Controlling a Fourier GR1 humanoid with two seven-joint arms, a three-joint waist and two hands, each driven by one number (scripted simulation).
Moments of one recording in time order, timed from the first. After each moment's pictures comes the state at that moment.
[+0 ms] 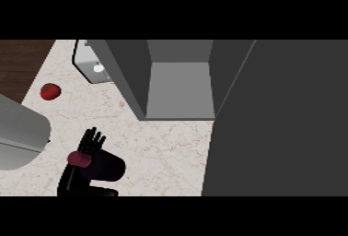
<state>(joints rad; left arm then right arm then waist) 0.07 0.07 0.09 -1.14 0.22 -0.33 -0.49 -0.10 -0.08 0.14 -2.50 -0.05 0.03 0.67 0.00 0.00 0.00</state>
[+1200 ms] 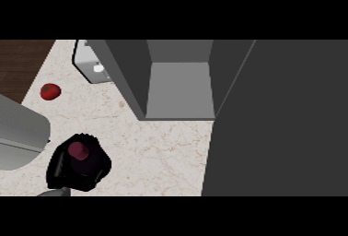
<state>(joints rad) -0.04 0.14 0.13 -1.09 0.12 -0.29 -0.65 -0.09 -0.09 0.10 -2.49 -0.05 0.05 0.66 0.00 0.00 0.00</state>
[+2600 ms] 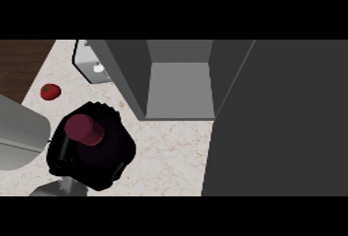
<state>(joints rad) -0.08 0.03 -0.09 -1.79 0.19 -0.08 -0.05 -0.05 -0.06 0.12 -2.49 -0.06 0.07 0.64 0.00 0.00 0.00</state>
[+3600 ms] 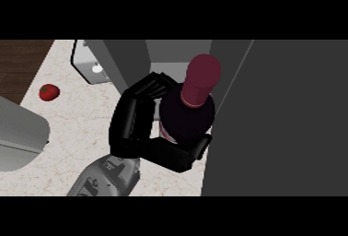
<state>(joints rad) -0.44 0.00 -0.42 -1.72 0.15 0.46 0.11 -0.03 -0.05 0.07 -2.48 -0.08 0.11 0.61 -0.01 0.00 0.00</state>
